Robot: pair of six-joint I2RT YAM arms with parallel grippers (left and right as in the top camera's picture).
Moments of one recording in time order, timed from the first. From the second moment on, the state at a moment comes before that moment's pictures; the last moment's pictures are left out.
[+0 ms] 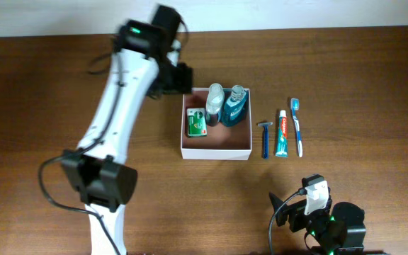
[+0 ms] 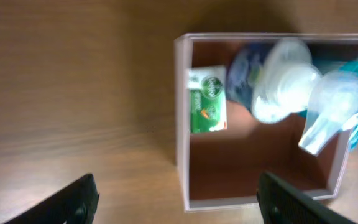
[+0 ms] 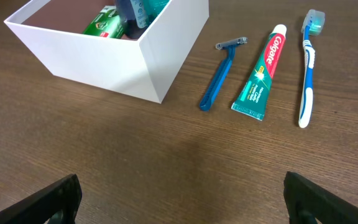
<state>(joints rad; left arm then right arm) -0.32 2.17 2.39 -1.57 0.06 -0.29 0.01 0.01 0.18 -0.73 -0.37 -0.05</state>
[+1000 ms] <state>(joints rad) -0.01 2.10 2.70 -1.69 0.07 -0.23 0.01 0.02 0.20 -0.47 -0.52 0.34</state>
